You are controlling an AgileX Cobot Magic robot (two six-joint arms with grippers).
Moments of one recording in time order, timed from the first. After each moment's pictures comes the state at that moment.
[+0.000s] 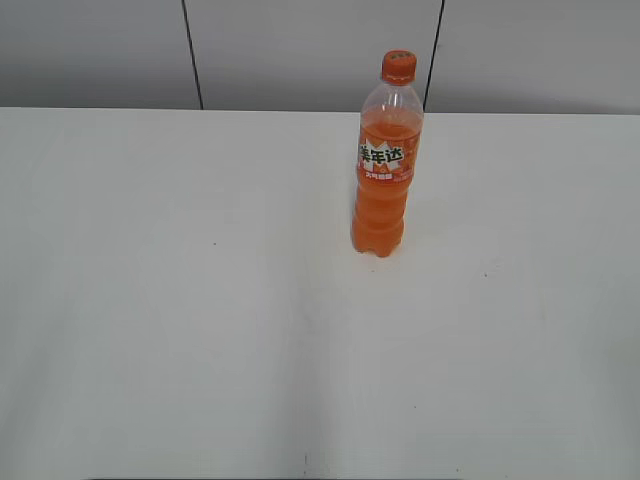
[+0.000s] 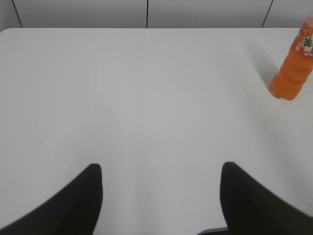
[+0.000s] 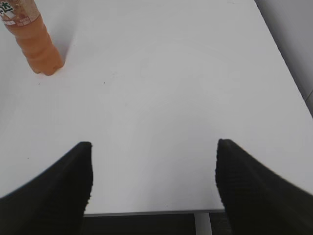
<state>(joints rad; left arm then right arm) 0.04 -0.01 -0.53 -0.15 1.07 0.07 0.04 -0.01 -0.51 0.02 1.10 -0.01</state>
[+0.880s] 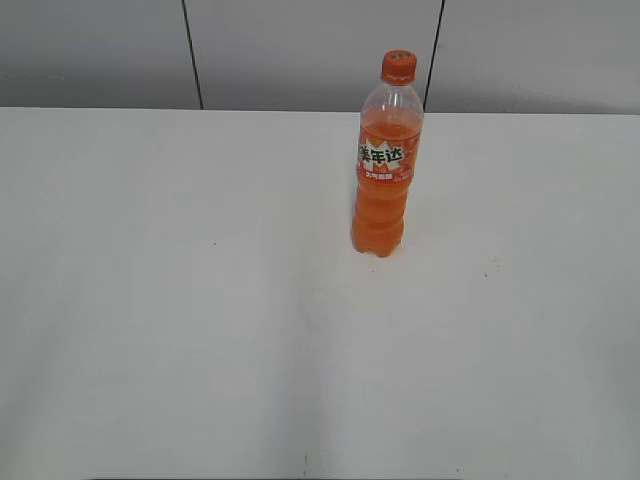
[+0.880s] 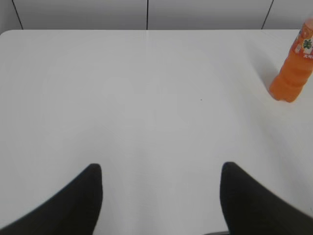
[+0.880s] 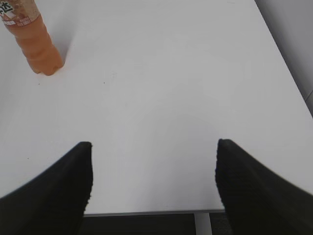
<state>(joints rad) 0.04 -0.01 -0.54 -0.15 1.05 0.07 0.04 -0.01 -0.51 0.02 1.10 -0.01</state>
